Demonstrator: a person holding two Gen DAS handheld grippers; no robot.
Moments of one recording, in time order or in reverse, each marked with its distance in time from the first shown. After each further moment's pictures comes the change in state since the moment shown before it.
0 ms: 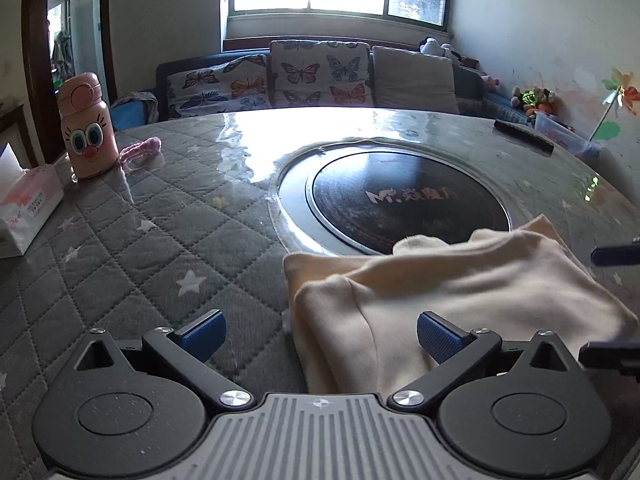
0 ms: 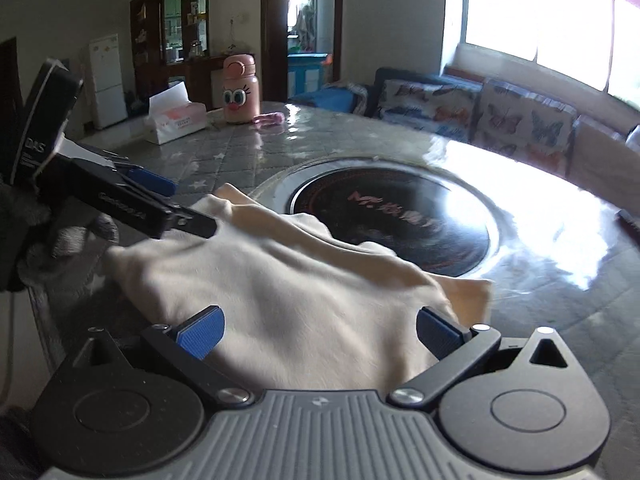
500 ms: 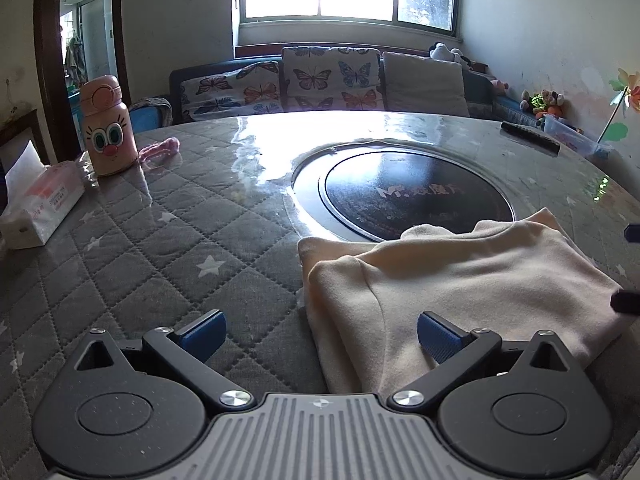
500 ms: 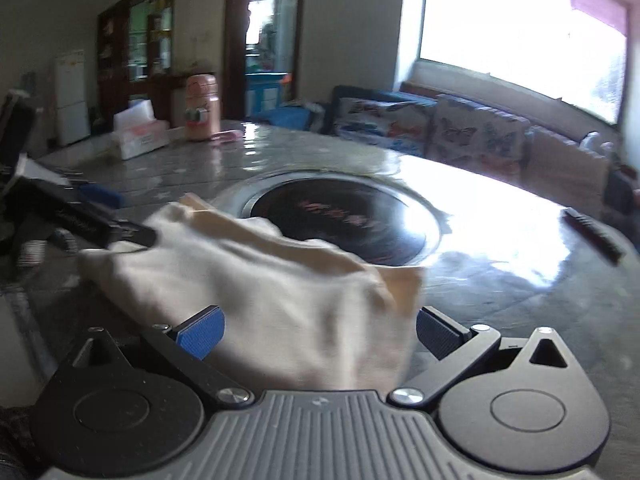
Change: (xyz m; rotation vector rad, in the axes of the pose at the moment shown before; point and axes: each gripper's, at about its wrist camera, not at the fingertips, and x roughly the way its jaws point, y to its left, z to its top) left arm -0.013 0.000 -0.014 -0.005 -0.020 0.035; right arm -0.029 -0.017 -0.015 0.051 -0.052 -0.143
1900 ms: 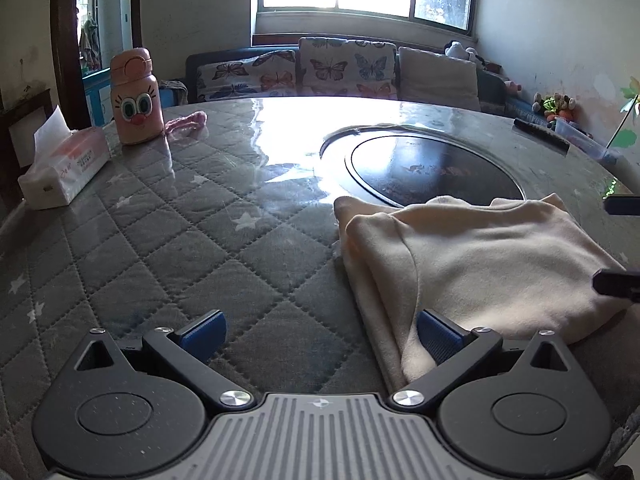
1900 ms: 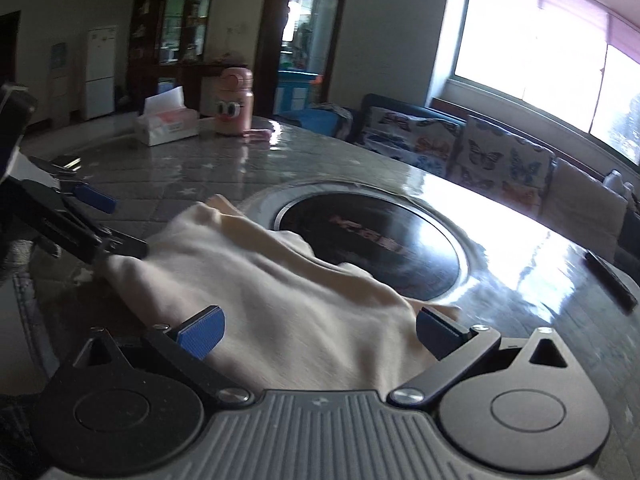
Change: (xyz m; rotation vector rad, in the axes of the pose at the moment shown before) left arm -0.016 0.021 -0.023 -0.057 0.018 0.012; right arm 0.019 0.040 0.024 -0.154 -0.007 0.109
